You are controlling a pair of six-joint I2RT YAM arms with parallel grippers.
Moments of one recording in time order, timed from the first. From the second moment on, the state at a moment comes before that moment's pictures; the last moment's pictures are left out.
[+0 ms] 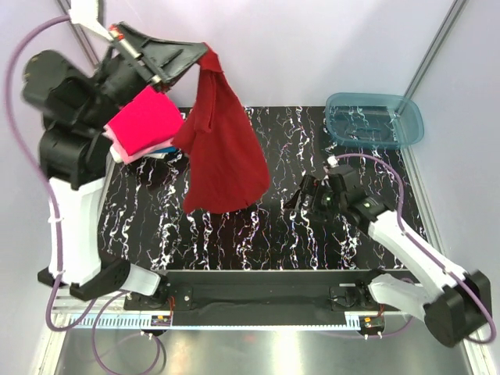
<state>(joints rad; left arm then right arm) -0.35 1.43 2.34 -0.54 0.48 -1.10 0.49 1.08 0.81 -0.51 -0.25 0.80</state>
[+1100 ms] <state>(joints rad) -0.33 1.38 1.77 -0.55 0.52 -0.94 0.87 1.82 1.31 -0.55 0.05 0.66</state>
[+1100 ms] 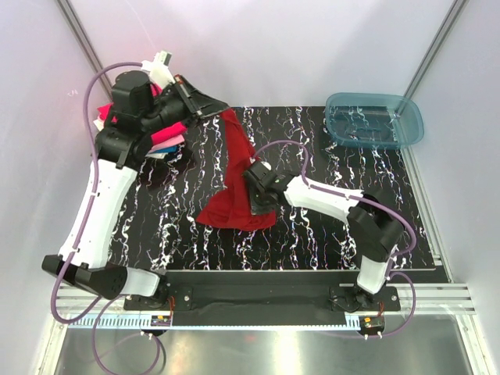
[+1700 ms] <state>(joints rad) -0.16 1.26 2.24 -1.04 0.19 -0.66 0.76 0.99 1.29 -0.73 -0.16 0.36</state>
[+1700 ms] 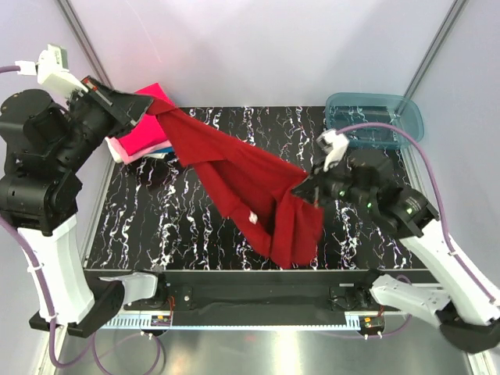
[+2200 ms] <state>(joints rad) -0.15 1.34 1.70 -1.10 0.10 -0.55 0.09 1.73 1.24 -0.73 -0.44 0.53</state>
